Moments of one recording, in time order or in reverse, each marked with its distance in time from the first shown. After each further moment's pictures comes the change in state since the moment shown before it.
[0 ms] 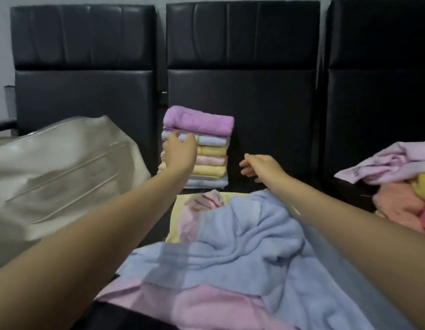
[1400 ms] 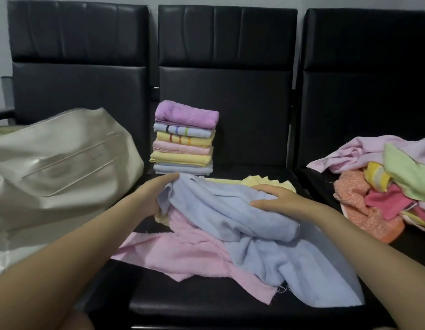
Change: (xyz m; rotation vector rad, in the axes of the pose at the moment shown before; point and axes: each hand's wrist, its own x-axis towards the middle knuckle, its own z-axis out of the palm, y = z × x) left_hand -0.061 -0.067 -0.057 -0.309 -0.494 -0.593; right_hand -0.114 0.053 -0.083 -0.291 -0.414 0.010
